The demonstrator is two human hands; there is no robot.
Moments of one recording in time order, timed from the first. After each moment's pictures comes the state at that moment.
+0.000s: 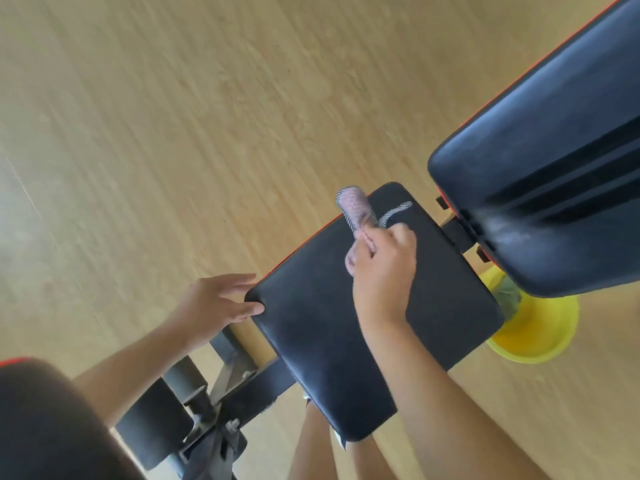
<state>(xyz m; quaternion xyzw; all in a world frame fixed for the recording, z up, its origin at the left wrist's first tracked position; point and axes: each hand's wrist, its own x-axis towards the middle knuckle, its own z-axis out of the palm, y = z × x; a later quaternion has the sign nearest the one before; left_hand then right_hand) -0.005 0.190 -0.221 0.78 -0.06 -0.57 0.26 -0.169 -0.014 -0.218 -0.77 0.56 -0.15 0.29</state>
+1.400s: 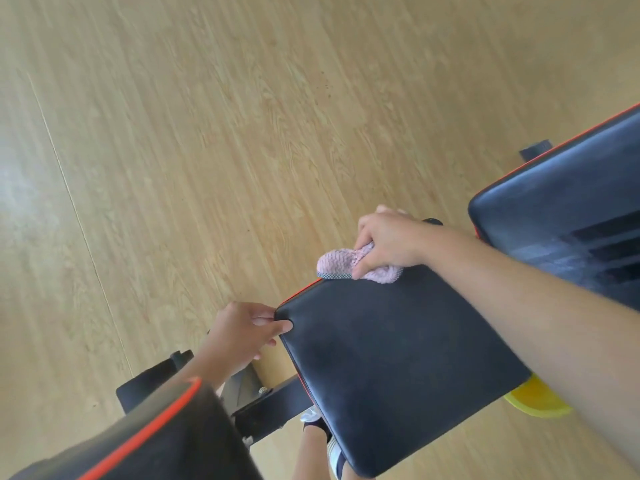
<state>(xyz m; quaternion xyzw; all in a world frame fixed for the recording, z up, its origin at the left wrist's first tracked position) -0.028 0.197 -0.227 0.82 -0.02 -0.51 0.27 -0.073 -0.102 -0.203 -0.87 0.14 0.39 0.27</state>
